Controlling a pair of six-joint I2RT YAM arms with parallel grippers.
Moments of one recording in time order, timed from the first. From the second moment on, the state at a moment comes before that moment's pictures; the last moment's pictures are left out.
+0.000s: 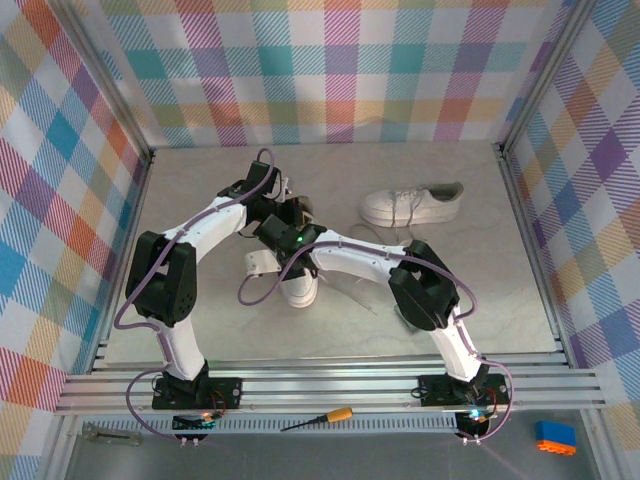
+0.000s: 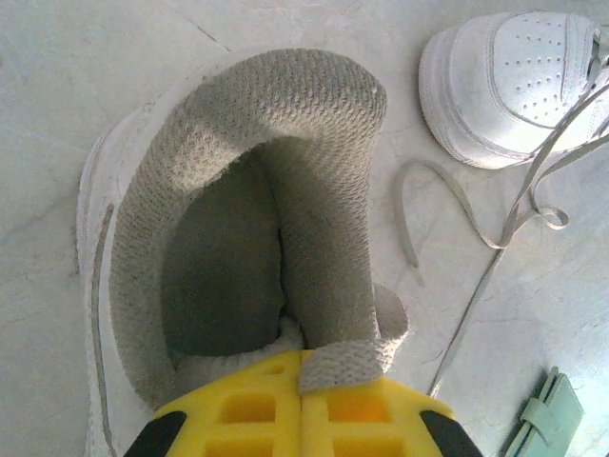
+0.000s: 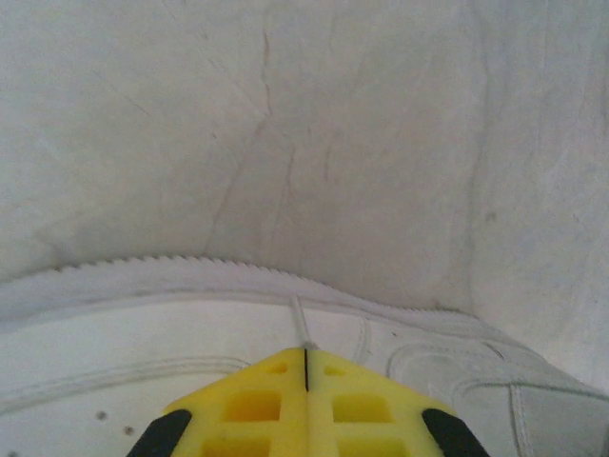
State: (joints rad) left arm -0.36 1.84 1.37 -0.50 0.39 -0.47; right arm 1.03 2.12 1.72 -0.66 0.17 -0.91
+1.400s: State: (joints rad) left arm -0.33 1.90 1.46 -0.58 0.45 -0.47; right arm 1.13 2.31 2.13 -1.09 0.38 -0.95
